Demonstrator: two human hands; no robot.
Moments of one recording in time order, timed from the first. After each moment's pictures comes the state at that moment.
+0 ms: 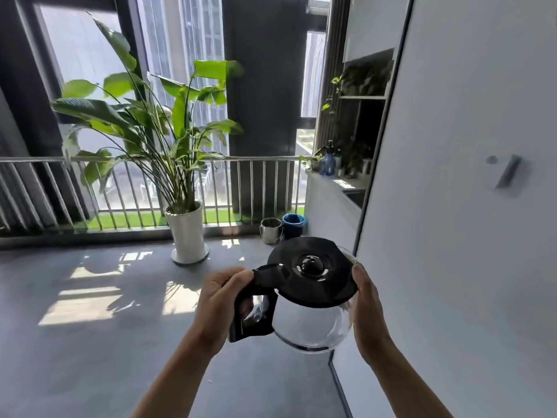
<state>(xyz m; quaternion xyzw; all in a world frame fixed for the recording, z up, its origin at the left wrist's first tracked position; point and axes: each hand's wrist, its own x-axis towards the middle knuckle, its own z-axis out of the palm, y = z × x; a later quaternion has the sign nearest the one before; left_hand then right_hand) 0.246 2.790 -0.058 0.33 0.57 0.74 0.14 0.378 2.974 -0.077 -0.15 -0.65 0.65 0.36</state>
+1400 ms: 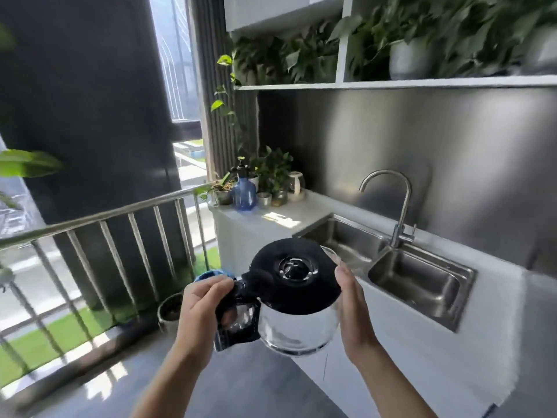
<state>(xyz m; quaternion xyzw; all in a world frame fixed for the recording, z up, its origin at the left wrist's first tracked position) -0.493 3.421 -0.065 0.43 0.46 0.71 0.33 -0.293 3.506 -0.086 -0.31 -0.56 0.54 0.55</state>
